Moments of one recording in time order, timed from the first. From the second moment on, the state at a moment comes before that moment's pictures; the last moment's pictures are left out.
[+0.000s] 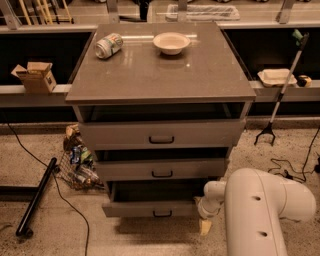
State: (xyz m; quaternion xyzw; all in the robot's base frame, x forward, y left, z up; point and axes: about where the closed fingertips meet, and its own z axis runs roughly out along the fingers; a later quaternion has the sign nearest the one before) arm 0.541 -0.198 0.160 -0.72 0.68 0.11 0.06
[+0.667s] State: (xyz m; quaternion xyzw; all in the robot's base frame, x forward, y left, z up) arm 0.517 -0.201 0.163 -0.71 0.69 0.11 0.06
